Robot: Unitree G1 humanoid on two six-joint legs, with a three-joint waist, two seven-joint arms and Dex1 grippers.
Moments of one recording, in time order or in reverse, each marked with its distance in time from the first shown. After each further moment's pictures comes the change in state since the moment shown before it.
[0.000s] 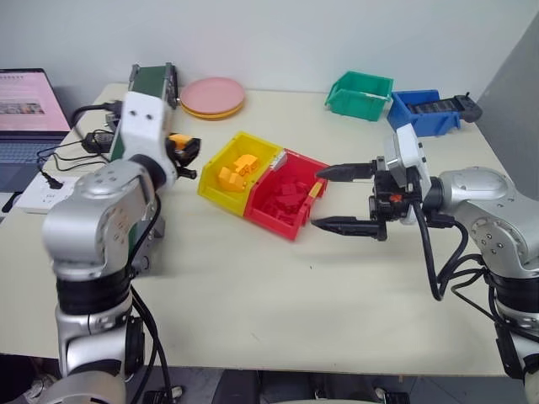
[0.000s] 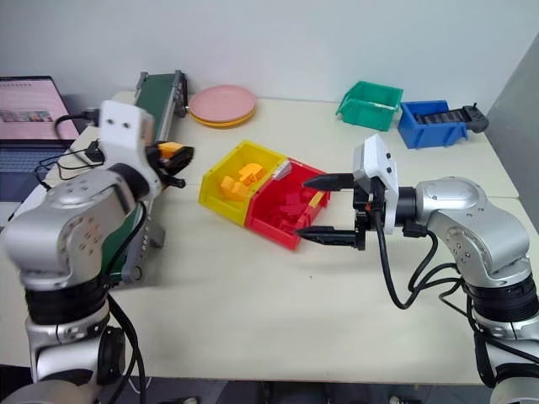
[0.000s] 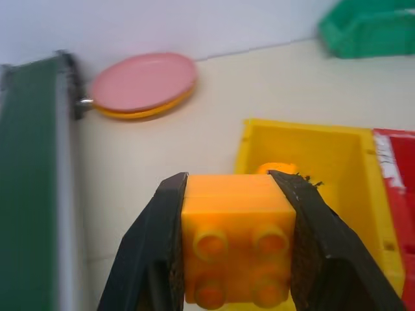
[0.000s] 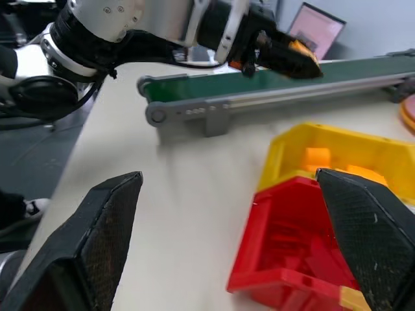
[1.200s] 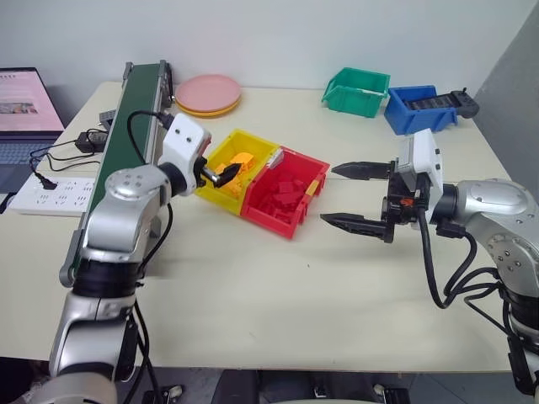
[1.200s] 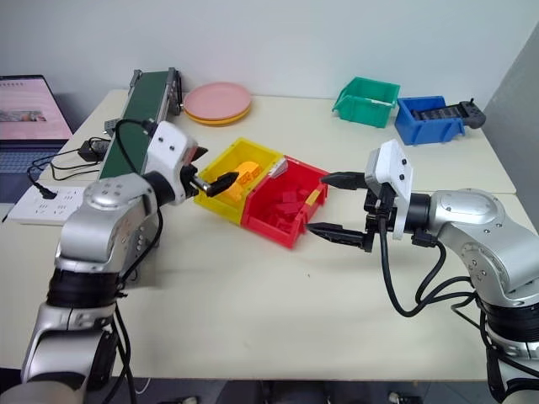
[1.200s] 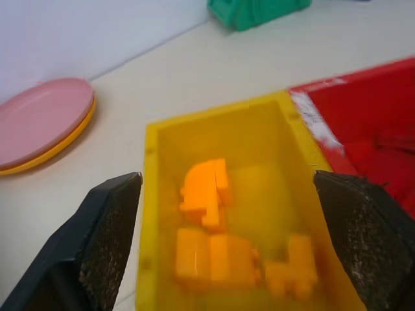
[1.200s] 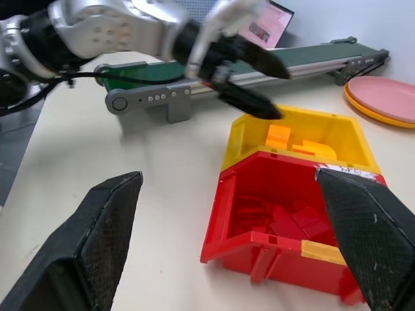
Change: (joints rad) left arm 0.132 0.057 -0.052 0.058 0.080 -0.382 -0.289; right arm 0.121 -0.034 -0.065 -0.090 -0.012 -0.009 -0.108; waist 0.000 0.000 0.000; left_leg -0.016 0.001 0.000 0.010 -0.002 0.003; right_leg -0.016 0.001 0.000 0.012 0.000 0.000
